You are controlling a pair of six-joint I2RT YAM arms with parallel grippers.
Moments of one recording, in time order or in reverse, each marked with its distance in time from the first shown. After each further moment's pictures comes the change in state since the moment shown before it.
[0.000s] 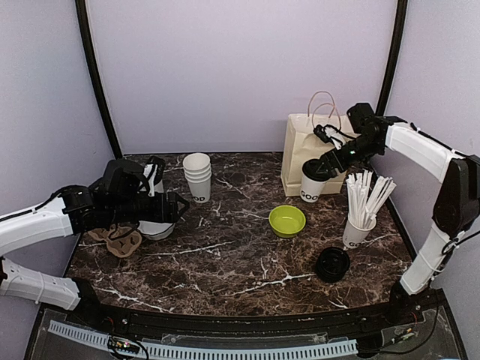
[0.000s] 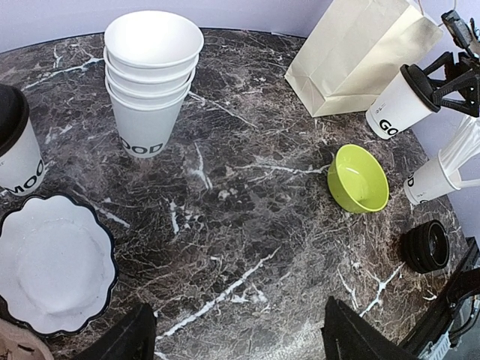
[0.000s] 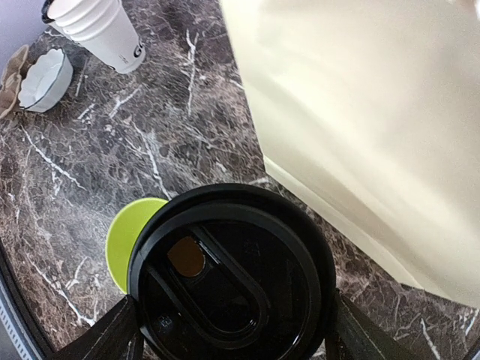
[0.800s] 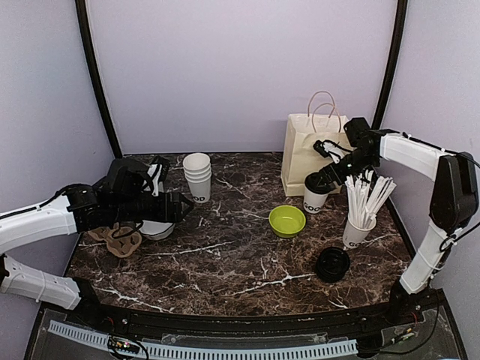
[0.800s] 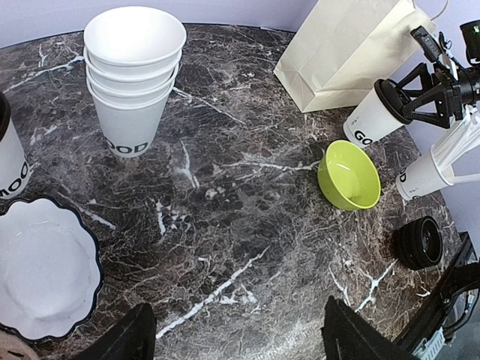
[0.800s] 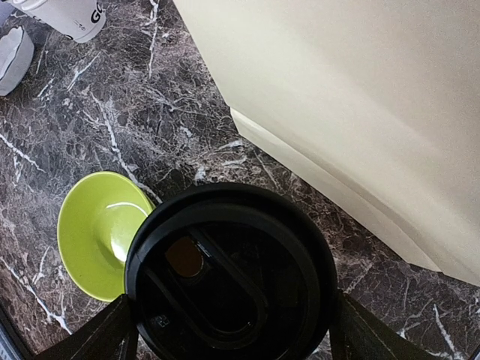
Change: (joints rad) left arm 0.000 0.034 0.011 0.023 0.038 0.002; right arm -0.026 0.036 -0.131 0.093 0.067 -0.008
